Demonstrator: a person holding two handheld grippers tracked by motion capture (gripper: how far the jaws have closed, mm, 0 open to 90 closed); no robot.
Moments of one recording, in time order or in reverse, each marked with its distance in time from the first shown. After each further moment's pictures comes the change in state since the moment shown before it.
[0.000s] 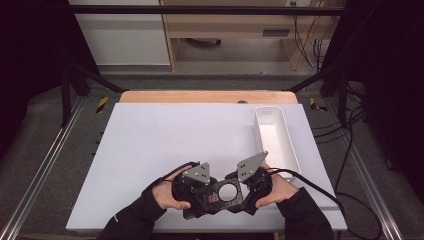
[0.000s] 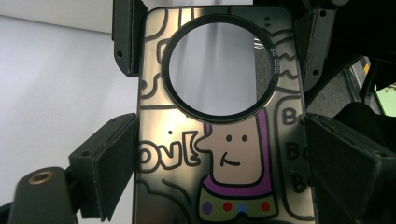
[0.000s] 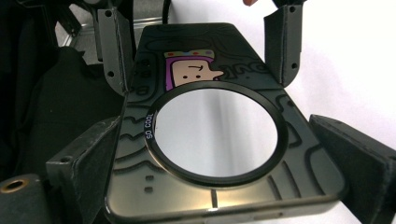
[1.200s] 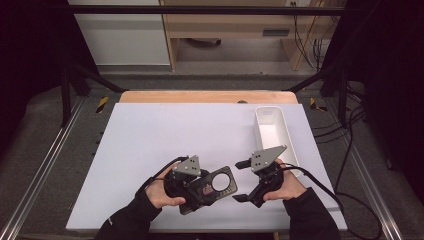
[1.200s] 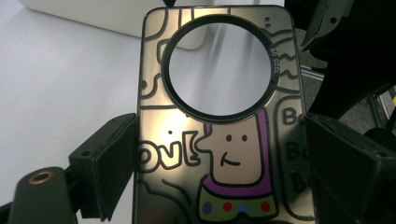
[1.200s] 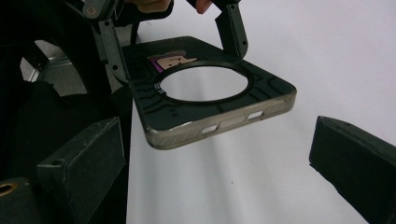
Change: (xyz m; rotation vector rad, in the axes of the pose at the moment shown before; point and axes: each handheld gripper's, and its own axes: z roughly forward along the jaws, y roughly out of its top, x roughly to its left) left arm 0.003 -0.007 -0.019 -0.067 0.102 -0.081; right arm -0.002 -0.003 -0.031 -0.111 -0.139 0.063
